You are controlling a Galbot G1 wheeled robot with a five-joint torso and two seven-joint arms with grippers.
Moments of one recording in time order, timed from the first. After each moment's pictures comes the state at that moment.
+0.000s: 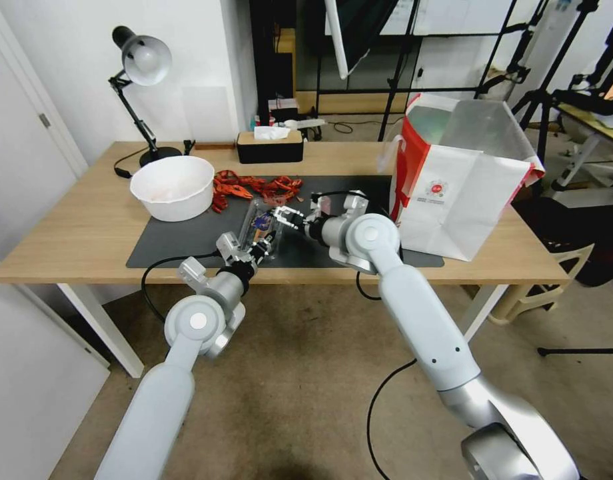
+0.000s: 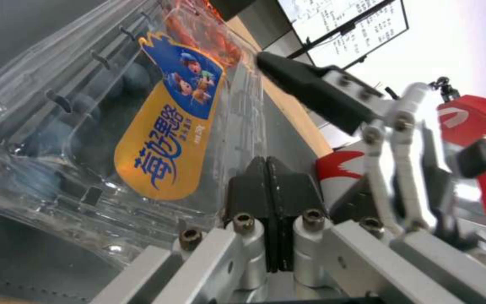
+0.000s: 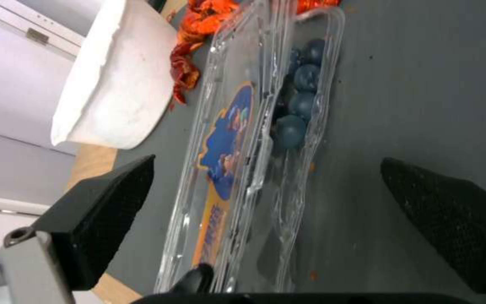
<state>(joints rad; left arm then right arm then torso) 1.04 -1.31 -0.32 -1.88 -1.36 0.30 -0.33 -0.54 1.45 0.06 1.50 1.43 -0.70 0.55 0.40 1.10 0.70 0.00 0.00</state>
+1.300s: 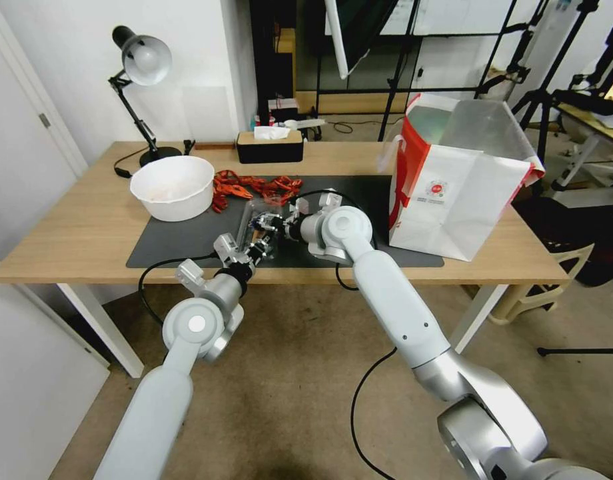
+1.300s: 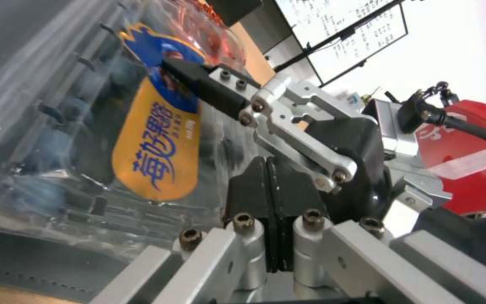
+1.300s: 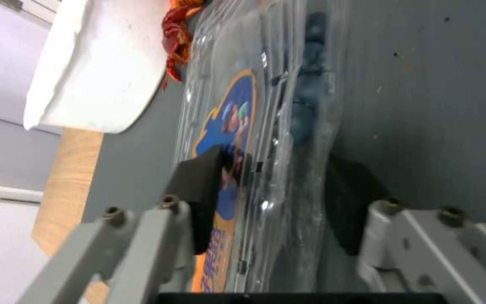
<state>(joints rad) 1.06 -1.30 -0.33 -1.89 -1.36 0.28 -0.32 -0.45 1.52 0.01 1.35 1.42 -0.73 0.54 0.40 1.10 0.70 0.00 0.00</state>
